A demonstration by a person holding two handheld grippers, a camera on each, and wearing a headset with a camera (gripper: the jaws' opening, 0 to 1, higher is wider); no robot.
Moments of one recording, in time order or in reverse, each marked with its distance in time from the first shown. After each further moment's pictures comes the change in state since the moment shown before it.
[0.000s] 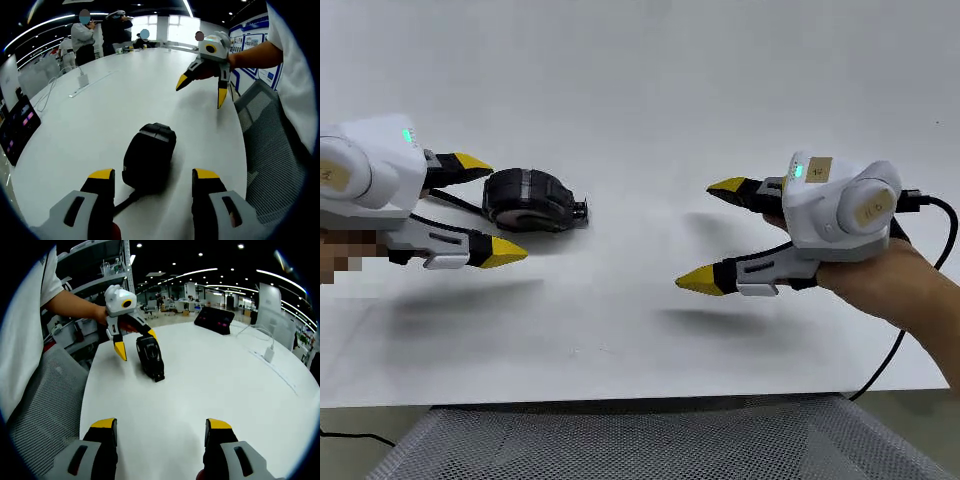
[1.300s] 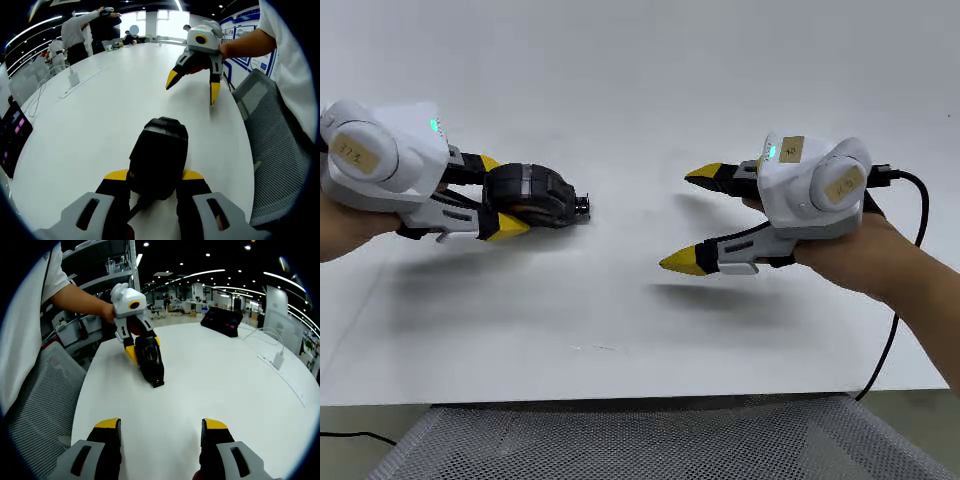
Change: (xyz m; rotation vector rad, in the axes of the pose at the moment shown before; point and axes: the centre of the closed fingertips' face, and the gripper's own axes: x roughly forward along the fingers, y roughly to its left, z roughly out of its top) left arm 0.014 0.007 -0.005 0.069 0.038 -0.057; right arm 0.023 -0.007 0.010 -0.045 -0.001 0.046
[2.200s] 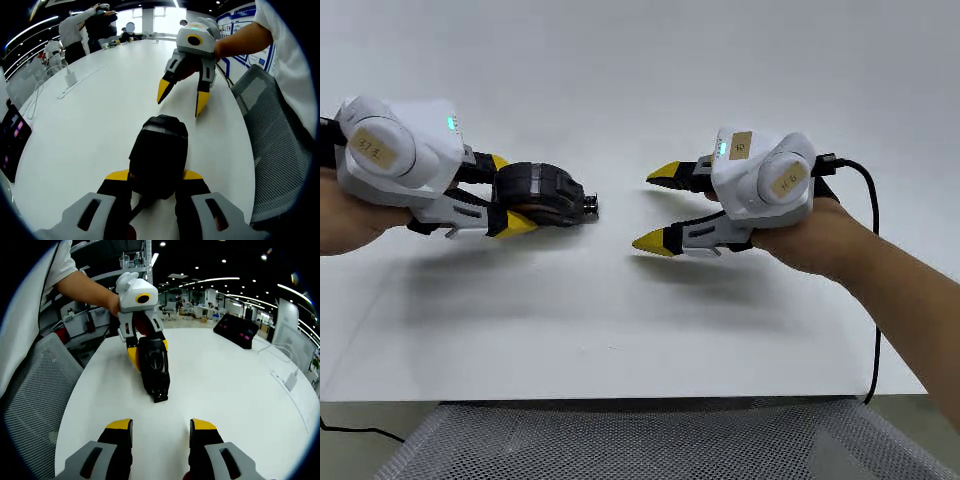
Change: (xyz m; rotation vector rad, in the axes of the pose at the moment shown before) left arm 0.001 0.002 -0.003 0.029 0.032 -0.011; right arm 0.045 -0.001 0.020 -0.118 -0.015 0.047
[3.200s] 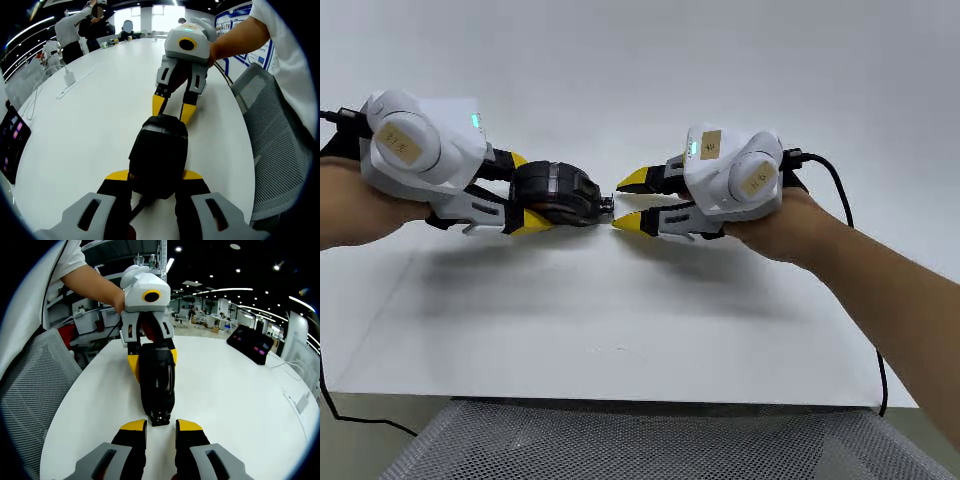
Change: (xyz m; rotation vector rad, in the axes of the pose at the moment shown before) left arm 0.001 0.000 -0.001 0.009 0.015 -0.006; right arm 0.038 -0.002 0.021 -0.099 -0.056 0.068
